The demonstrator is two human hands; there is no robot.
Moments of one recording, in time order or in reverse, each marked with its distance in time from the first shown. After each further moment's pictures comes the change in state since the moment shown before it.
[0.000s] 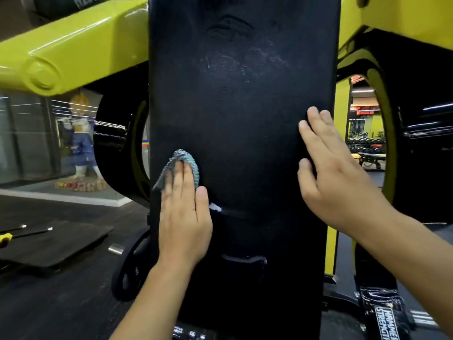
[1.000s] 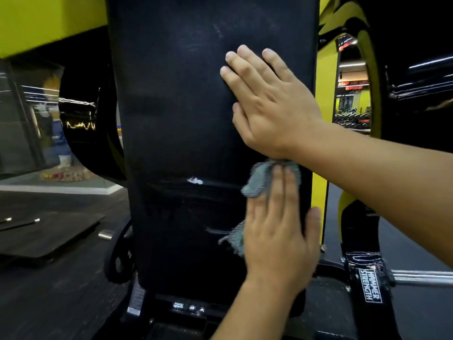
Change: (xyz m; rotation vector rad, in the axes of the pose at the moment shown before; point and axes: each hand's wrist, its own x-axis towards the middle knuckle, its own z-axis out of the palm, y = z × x) left_hand -0.103 0.122 0.083 0.052 -0.059 0.330; right_hand 0.068 -0.007 0.026 -0.573 0.133 -0.390
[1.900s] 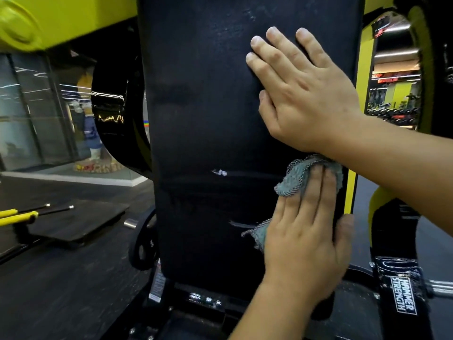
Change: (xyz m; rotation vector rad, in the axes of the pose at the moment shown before) left_hand -0.008 -0.007 -0.004 -0.014 -0.050 0.093; right_hand -0.003 -0.004 0.008 -0.012 0.054 -0.008
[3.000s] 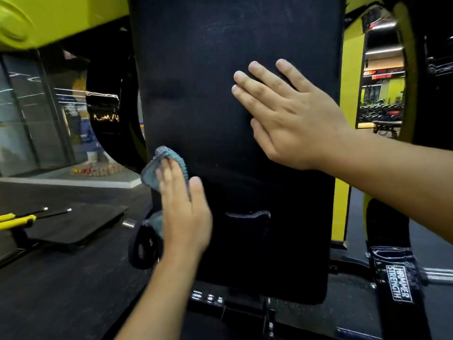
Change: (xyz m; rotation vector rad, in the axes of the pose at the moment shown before) left_hand -0.012 -0.147 -0.057 -0.153 0.215 -0.581; right_hand -0.035 -0.016 -0.001 -0.011 -0.081 -0.133
